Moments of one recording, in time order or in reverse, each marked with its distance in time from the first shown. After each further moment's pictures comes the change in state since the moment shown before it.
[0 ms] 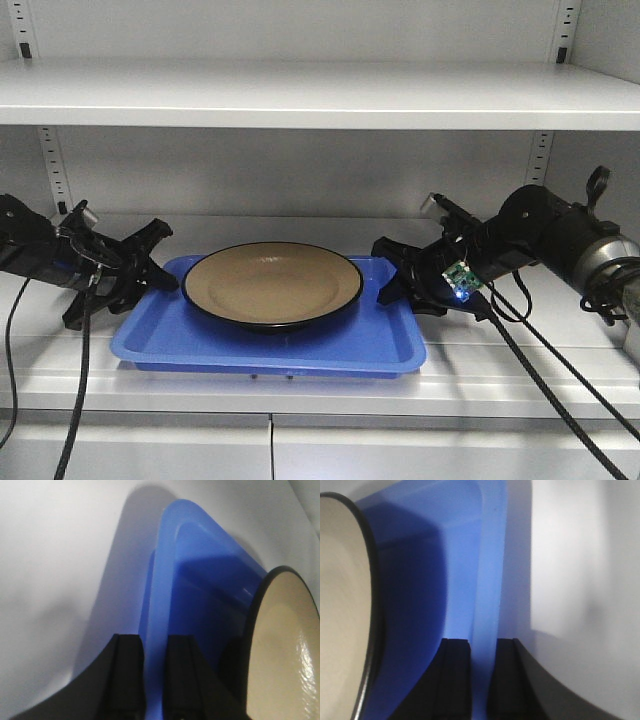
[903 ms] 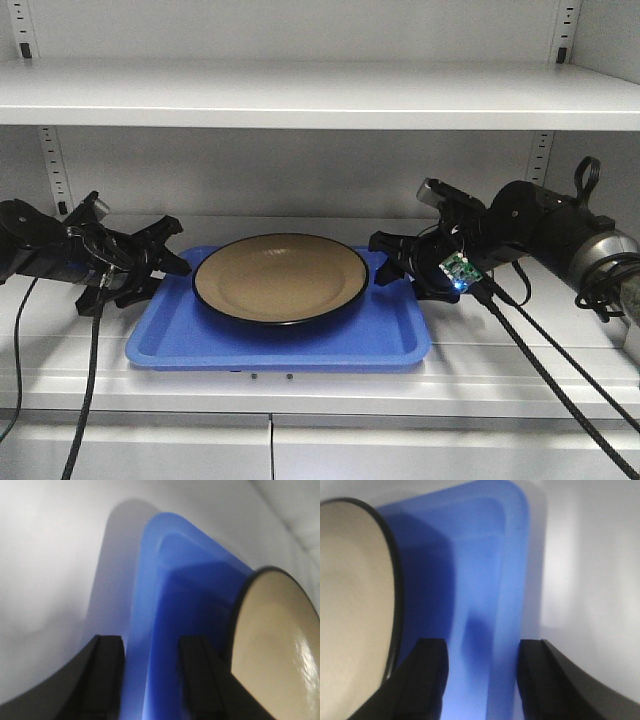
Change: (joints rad) left arm -0.015 0.013 0.001 -0.052 -0.136 0.154; right arm 0.024 -0.034 0.003 -0.165 -0.105 -0.003
